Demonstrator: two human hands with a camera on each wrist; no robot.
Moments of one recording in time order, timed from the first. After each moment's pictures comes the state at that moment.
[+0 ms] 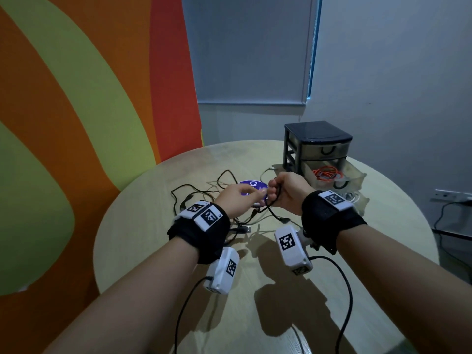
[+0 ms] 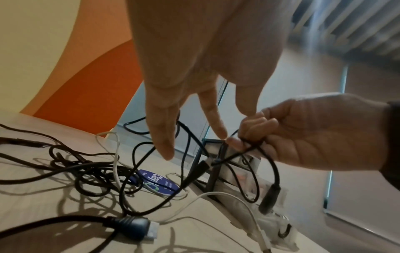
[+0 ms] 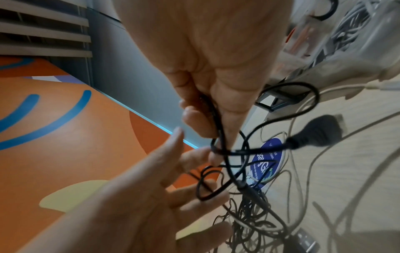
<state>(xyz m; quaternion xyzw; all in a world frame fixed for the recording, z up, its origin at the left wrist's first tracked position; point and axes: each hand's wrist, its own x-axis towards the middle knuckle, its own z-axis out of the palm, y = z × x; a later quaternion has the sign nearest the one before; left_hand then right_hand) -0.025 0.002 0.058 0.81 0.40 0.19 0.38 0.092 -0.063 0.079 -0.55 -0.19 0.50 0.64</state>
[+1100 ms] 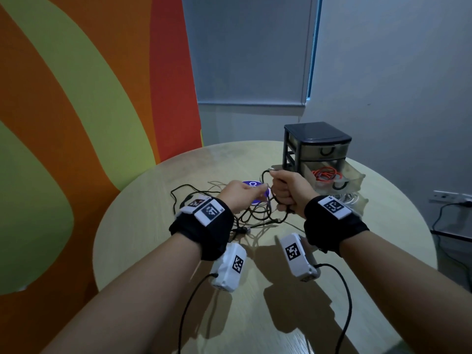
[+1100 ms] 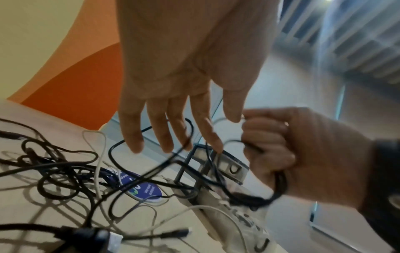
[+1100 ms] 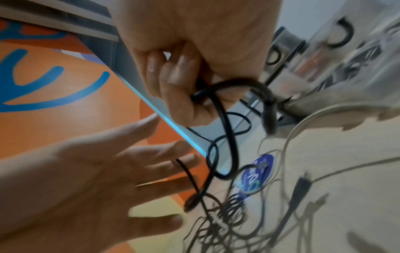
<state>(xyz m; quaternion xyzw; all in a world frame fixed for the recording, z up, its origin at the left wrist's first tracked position) -0.019 -0.006 0.074 0.79 0.42 0.18 0.41 0.106 -0.070 0.071 -0.58 -0.36 0.44 0.58</state>
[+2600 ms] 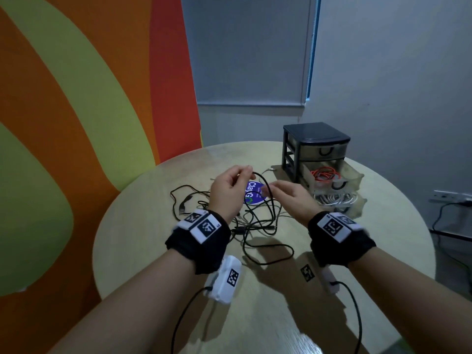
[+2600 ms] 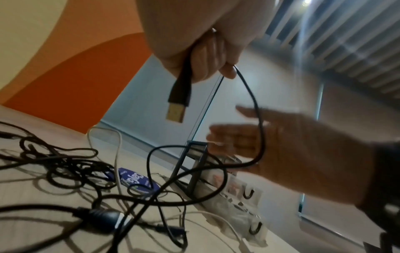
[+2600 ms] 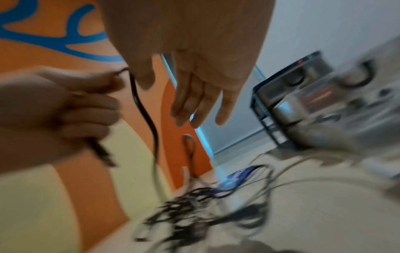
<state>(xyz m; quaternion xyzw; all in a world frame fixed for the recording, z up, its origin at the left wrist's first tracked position) -0.024 -0.011 0.061 0.71 0.27 0.50 0.41 0.108 -0.082 0.042 -0.66 -0.50 0.22 0.52</state>
